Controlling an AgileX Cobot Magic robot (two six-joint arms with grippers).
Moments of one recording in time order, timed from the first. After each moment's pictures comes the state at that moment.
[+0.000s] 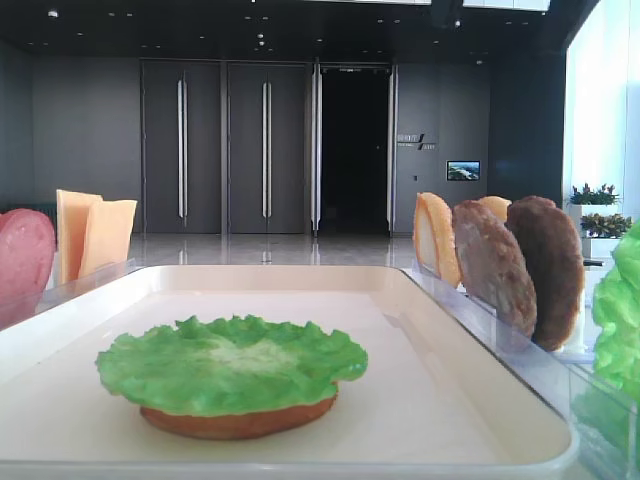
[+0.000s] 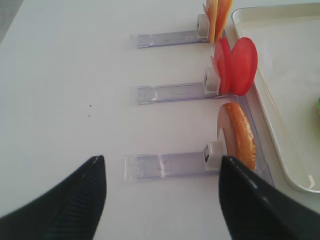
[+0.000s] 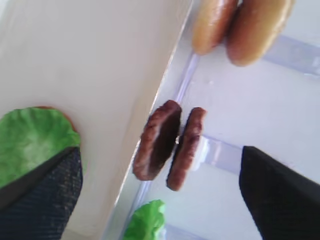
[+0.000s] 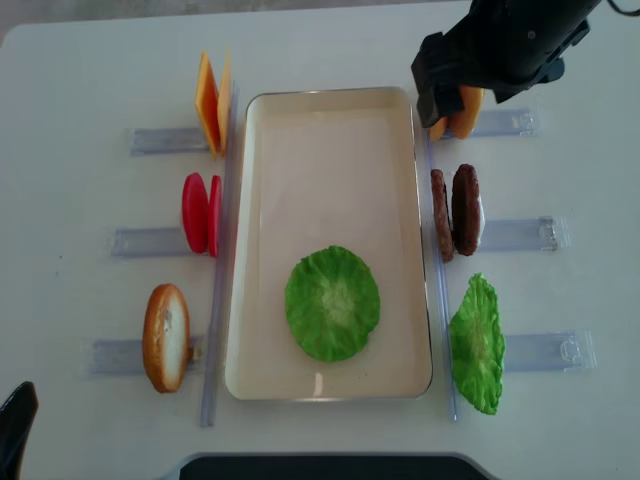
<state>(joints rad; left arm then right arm) 0.12 -0.02 -0.48 -0.06 1.11 0.16 0.49 1.59 -1.46 0.09 1.16 0.08</state>
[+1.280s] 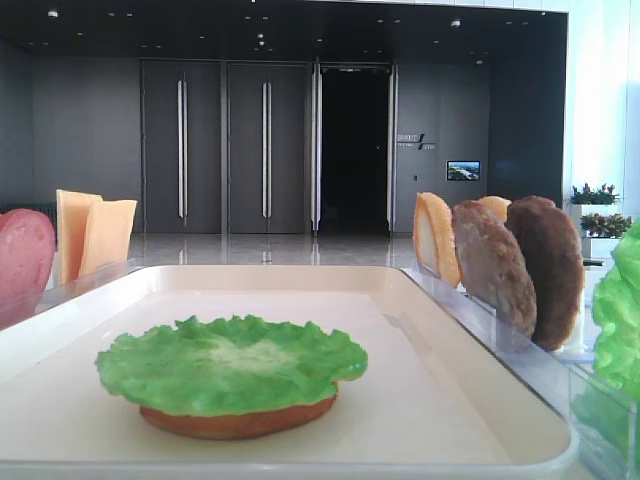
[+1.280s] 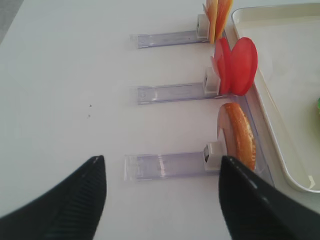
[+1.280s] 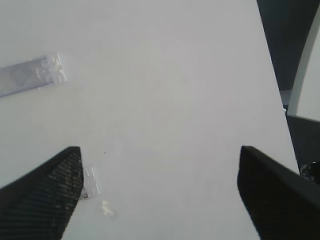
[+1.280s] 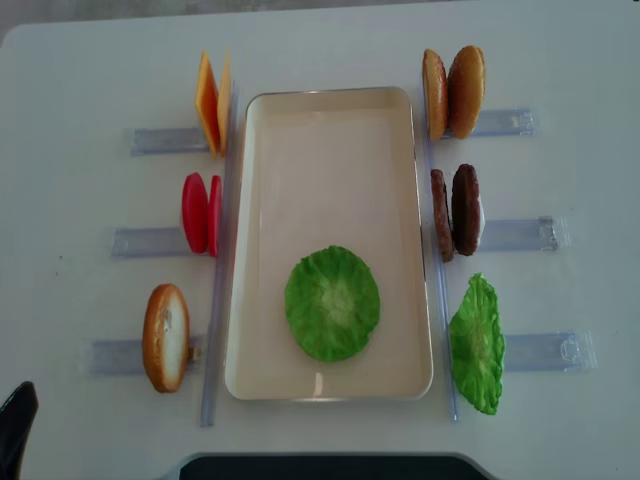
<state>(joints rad) 0.12 -0.02 -0.48 -0.06 1.11 0.16 -0.01 1.59 -1.47 -0.17 1.22 0.23</state>
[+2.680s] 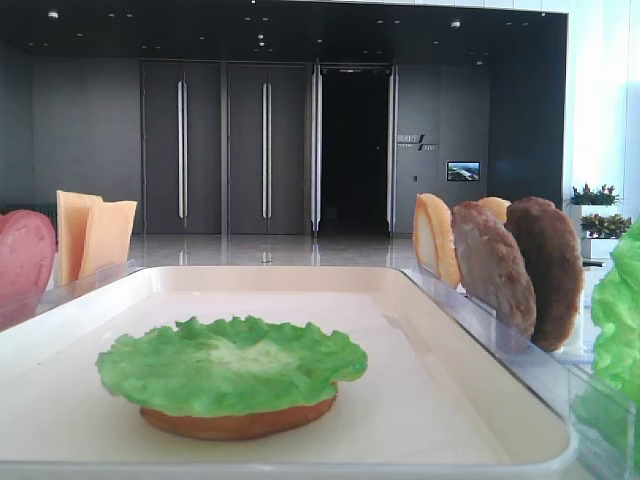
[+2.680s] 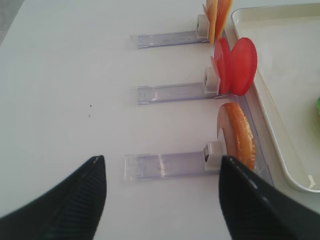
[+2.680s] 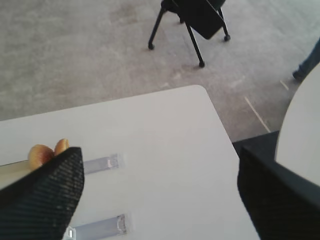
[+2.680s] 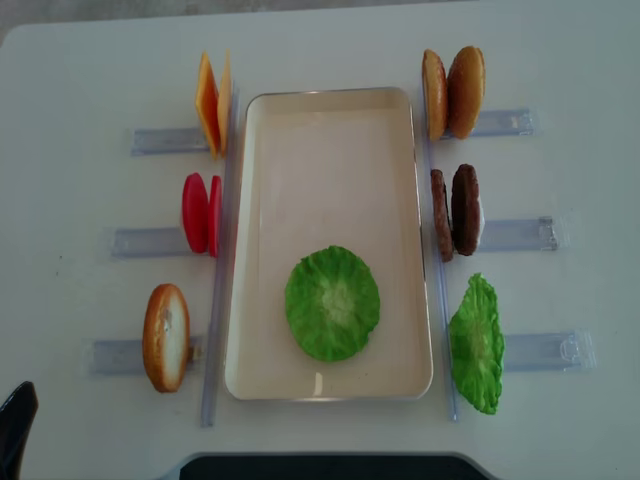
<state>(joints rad) 0.12 -0.02 -0.48 -0.06 1.11 0.16 0.06 0.80 -1.42 -0.18 1.22 0.20</state>
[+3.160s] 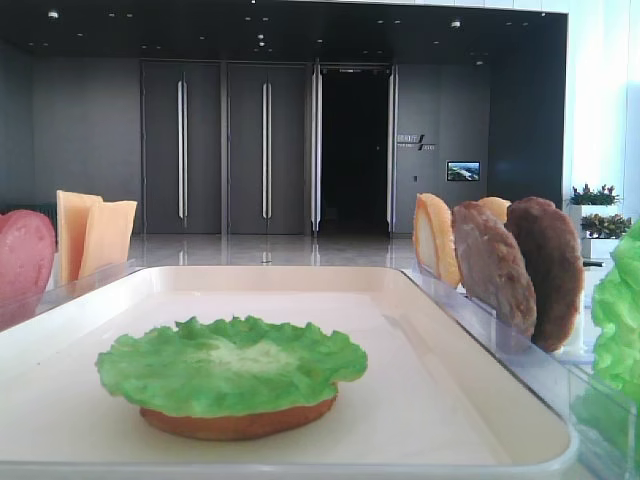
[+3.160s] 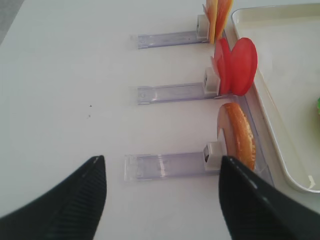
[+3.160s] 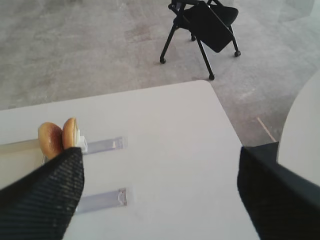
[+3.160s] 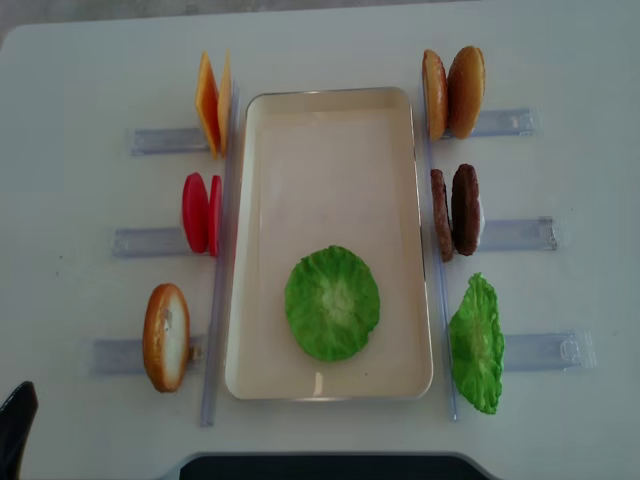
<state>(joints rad) 0.12 -0.02 -0.48 -0.06 1.11 0.16 0.06 0.45 -1.20 -0.13 1.22 0.15</state>
